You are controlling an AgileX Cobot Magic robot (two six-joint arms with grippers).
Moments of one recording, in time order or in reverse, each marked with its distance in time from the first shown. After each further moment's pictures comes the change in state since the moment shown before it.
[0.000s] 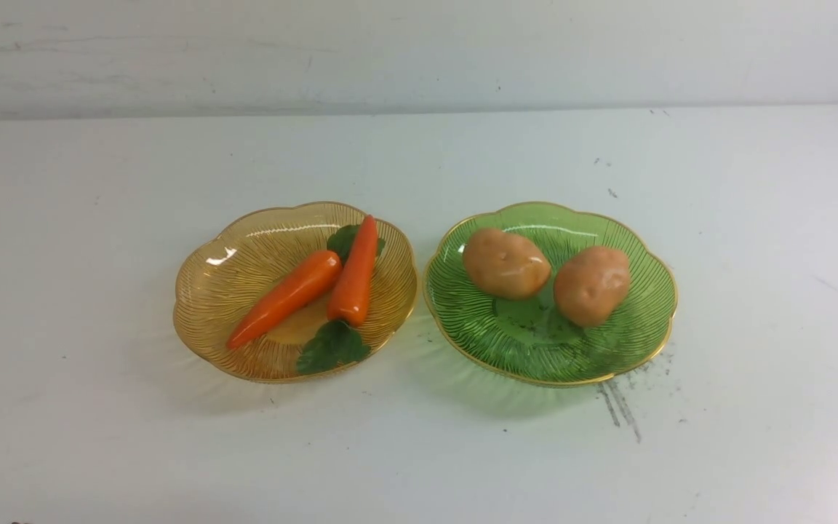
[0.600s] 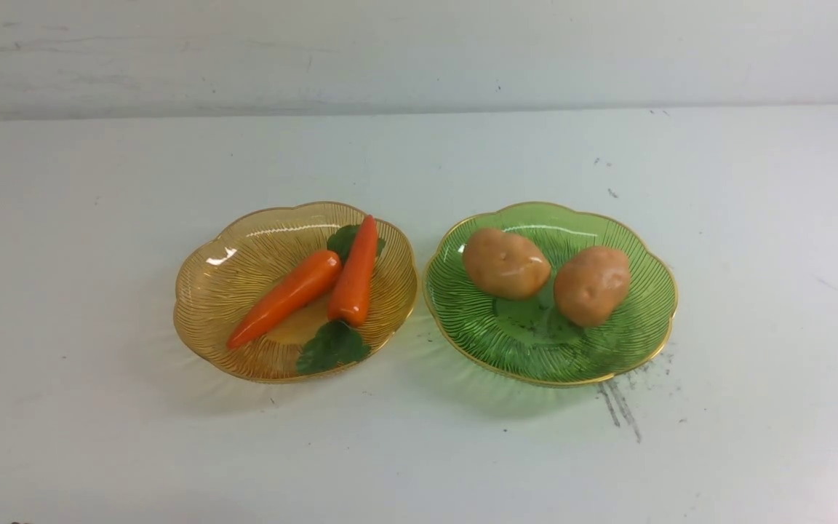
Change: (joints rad) right arm 0.000 0.000 0.004 0.351 -0.044 -0.273; left arm 0.000 0.000 0.000 0.000 0.001 0.000
